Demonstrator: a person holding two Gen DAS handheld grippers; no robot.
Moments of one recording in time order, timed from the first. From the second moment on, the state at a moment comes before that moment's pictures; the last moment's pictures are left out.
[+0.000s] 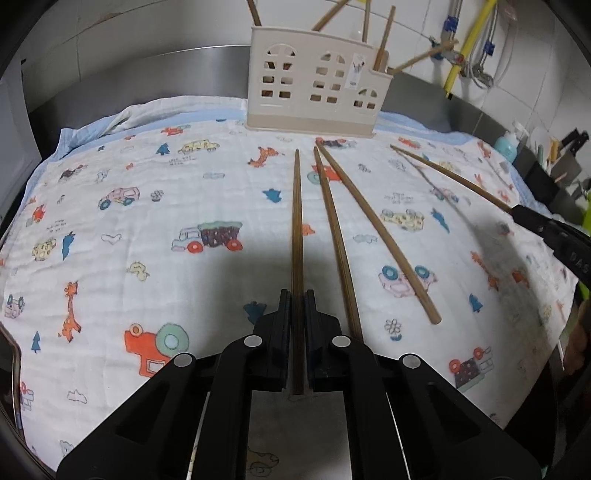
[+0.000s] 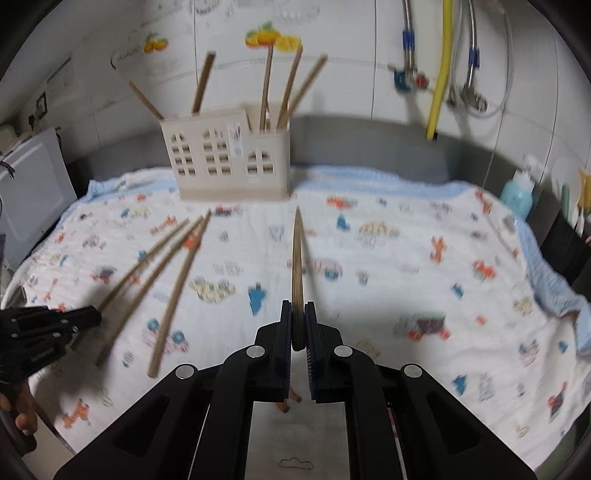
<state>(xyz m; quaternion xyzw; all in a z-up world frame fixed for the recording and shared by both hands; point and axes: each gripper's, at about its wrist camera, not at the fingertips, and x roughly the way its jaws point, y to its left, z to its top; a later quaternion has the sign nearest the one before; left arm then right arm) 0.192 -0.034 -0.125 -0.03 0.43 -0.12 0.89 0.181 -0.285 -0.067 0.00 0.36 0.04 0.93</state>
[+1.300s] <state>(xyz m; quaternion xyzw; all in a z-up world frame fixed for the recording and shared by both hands) 0.246 -0.020 0.023 -0.01 0.29 -0.15 0.95 0.271 -0.279 0.127 0.03 0.27 0.12 0.96</state>
